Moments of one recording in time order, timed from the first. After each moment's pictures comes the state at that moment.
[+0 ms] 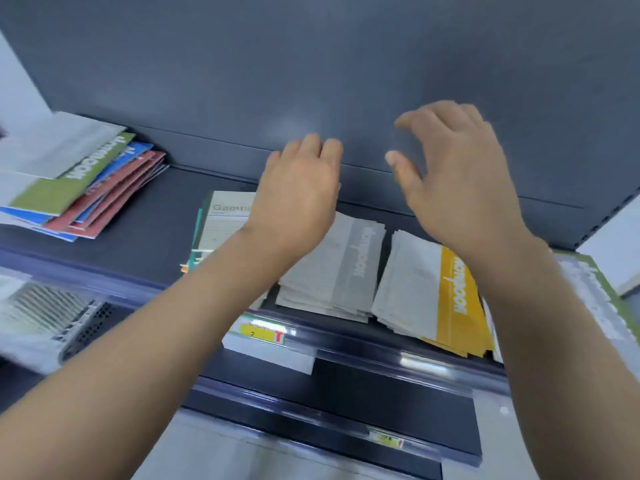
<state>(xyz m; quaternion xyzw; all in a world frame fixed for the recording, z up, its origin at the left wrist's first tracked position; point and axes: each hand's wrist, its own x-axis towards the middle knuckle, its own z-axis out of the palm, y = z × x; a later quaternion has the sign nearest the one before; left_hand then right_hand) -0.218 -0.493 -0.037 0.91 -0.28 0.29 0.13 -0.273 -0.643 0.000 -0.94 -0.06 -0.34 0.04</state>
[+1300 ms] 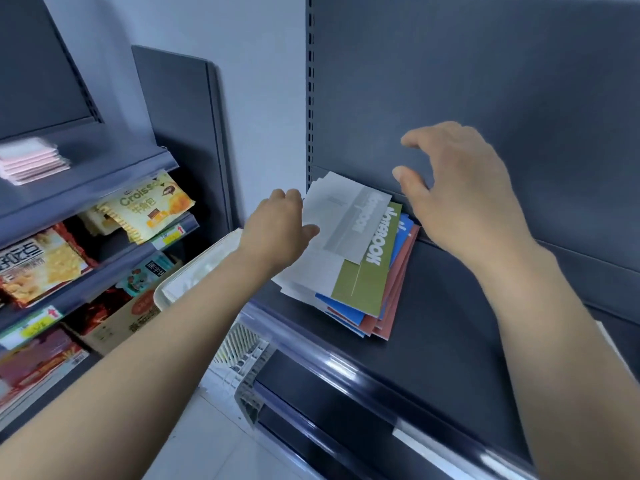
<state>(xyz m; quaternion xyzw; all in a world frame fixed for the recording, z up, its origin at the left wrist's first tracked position) 0.003 -0.052 -0.073 0.98 0.00 0.10 0.16 -0.030 -0.240 0.006 -0.95 -0.14 -0.26 0.12</state>
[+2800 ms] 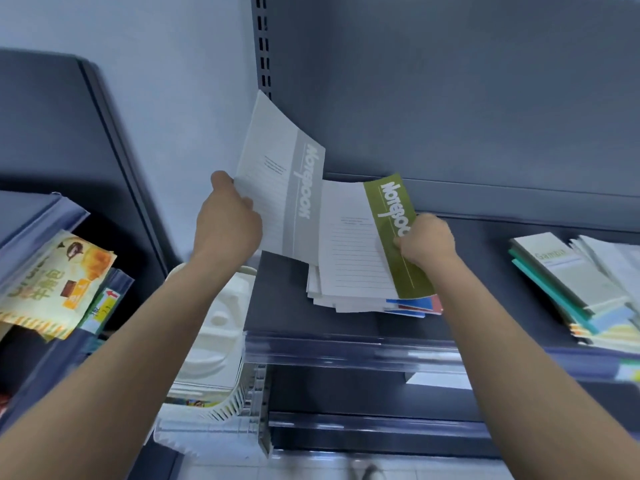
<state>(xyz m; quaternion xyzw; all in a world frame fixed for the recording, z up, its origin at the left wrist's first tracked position) 0.078 0.078 -0.063 0.91 -0.04 0.03 0.42 0.031 -0.160 -0.108 -0.89 0.40 -0.04 0.19</state>
